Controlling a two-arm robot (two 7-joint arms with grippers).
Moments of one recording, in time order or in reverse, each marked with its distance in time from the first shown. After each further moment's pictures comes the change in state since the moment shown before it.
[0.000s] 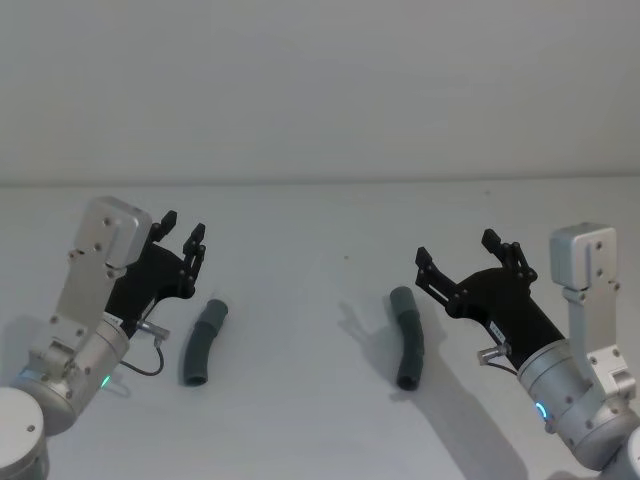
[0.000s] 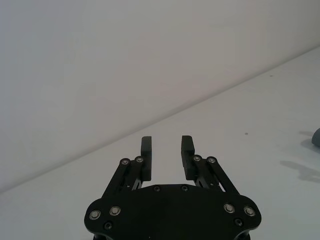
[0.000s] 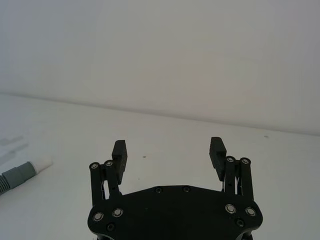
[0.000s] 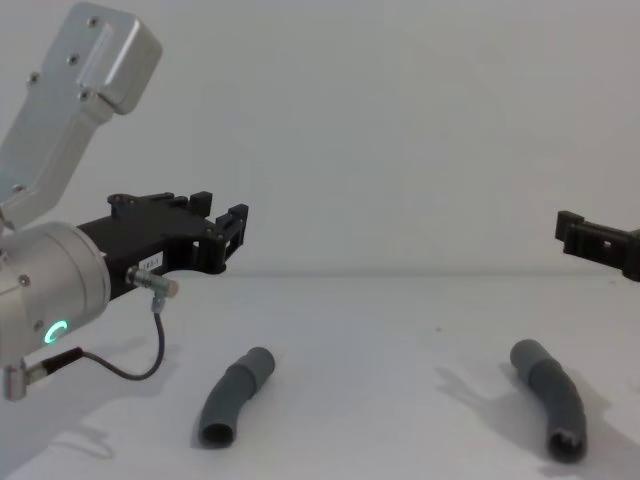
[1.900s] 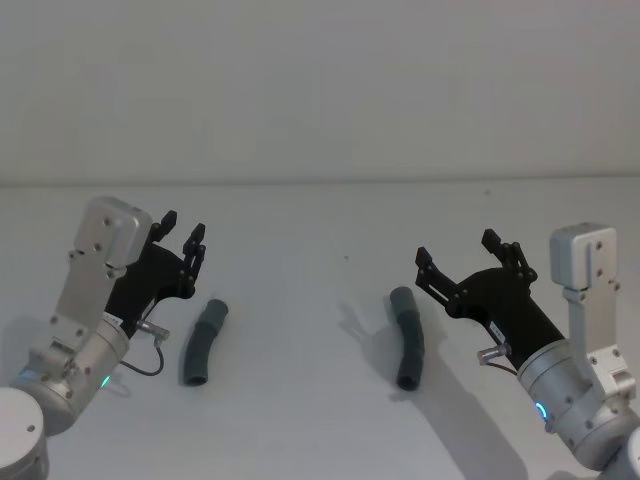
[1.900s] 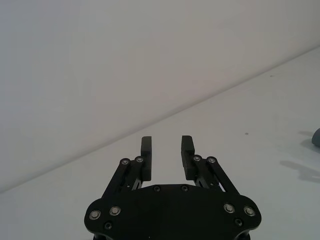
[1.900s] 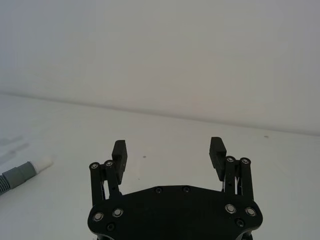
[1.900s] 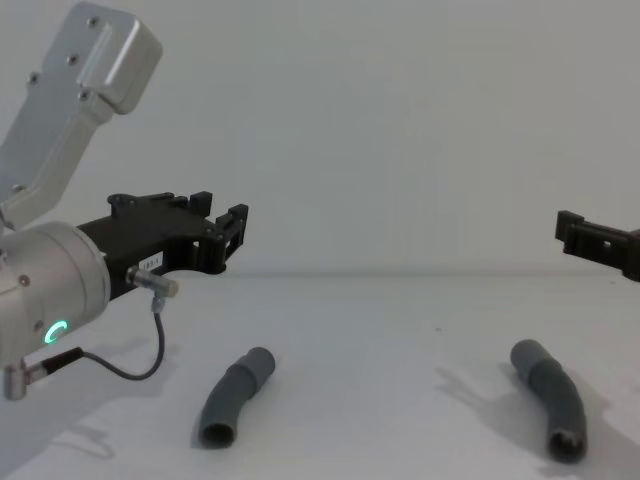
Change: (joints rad) left arm 0.000 0.000 0.000 0.000 0.000 0.000 0.000; right arm 0.000 0.000 0.000 0.000 0.000 0.000 0.000
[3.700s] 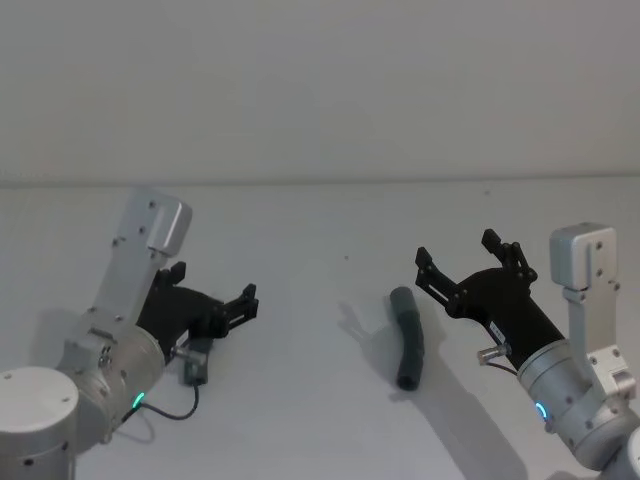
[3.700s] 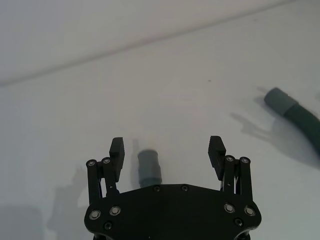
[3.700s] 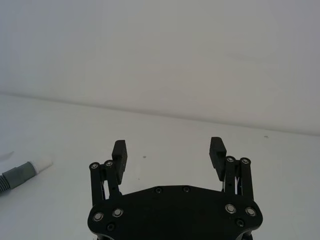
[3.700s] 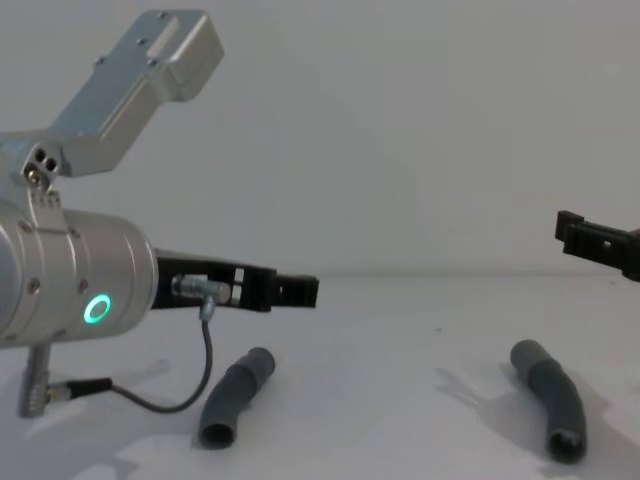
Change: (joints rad) left arm 0.059 -0.088 -0.035 -0.235 -0.113 0.572 0.054; right arm 0.000 0.000 0.000 0.000 0.000 0.000 0.000
